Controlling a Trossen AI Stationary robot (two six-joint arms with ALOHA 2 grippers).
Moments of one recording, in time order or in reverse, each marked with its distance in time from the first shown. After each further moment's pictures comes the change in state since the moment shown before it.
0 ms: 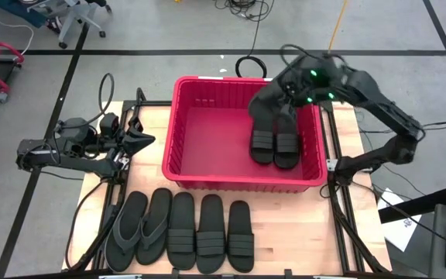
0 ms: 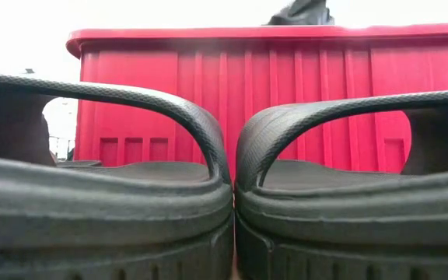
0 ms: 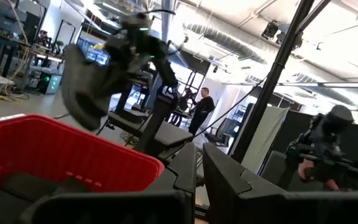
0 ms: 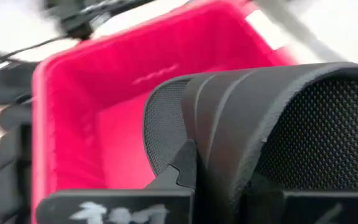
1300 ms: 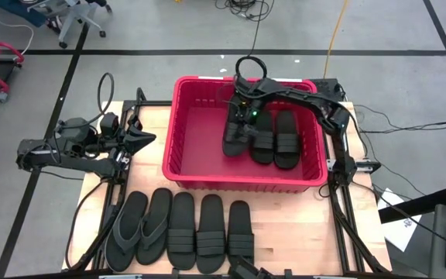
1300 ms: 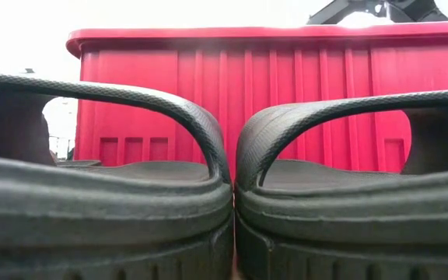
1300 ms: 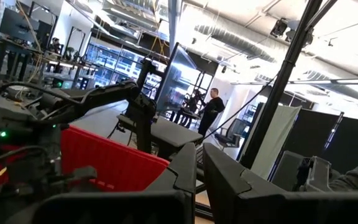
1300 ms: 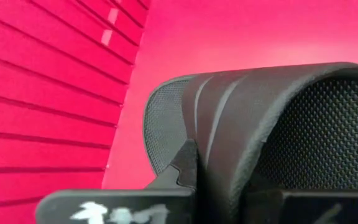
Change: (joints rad) left arm 0.000 0.000 0.000 -0.006 -0.036 0.034; right arm -0.055 0.727 0.000 0.073 -0.532 -0.580
